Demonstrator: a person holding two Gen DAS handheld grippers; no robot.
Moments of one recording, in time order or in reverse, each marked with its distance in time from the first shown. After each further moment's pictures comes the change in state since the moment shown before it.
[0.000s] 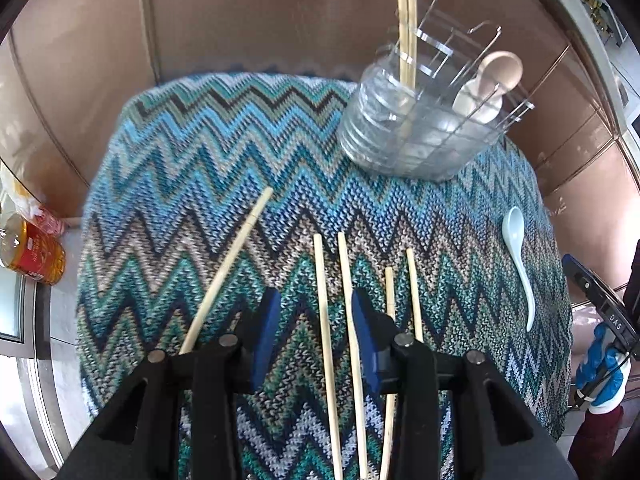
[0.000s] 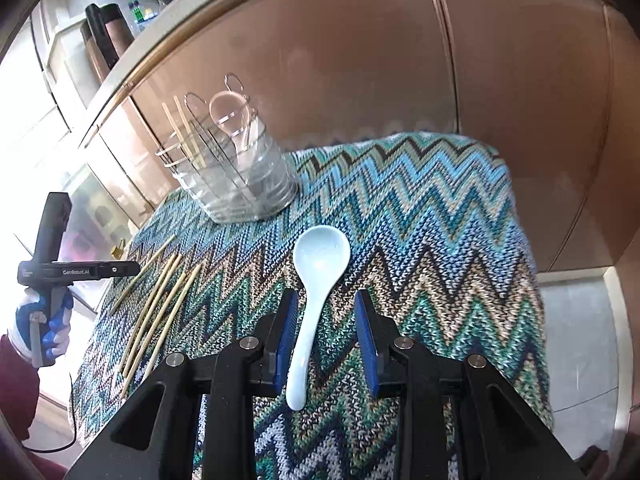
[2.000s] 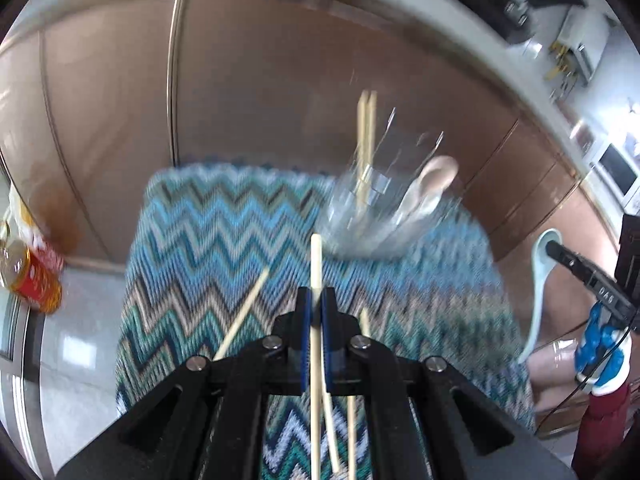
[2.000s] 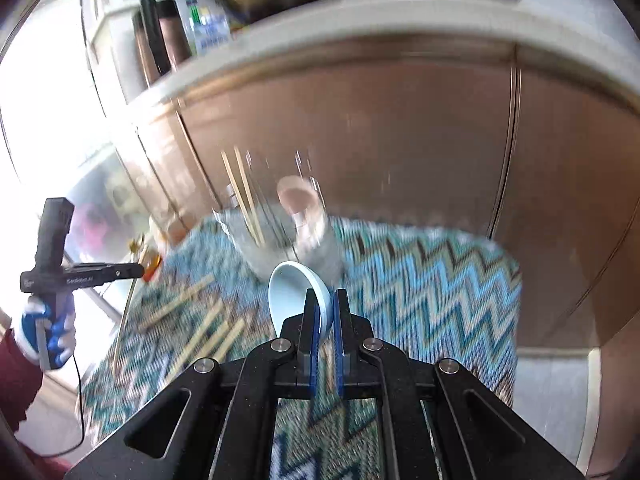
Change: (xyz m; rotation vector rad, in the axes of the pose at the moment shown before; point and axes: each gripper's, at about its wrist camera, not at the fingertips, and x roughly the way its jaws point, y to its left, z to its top) left arm -0.113 0.001 0.010 -0.012 -0.306 -0.094; right arm -0.063 0.077 0.086 -0.206 -0.152 0.010
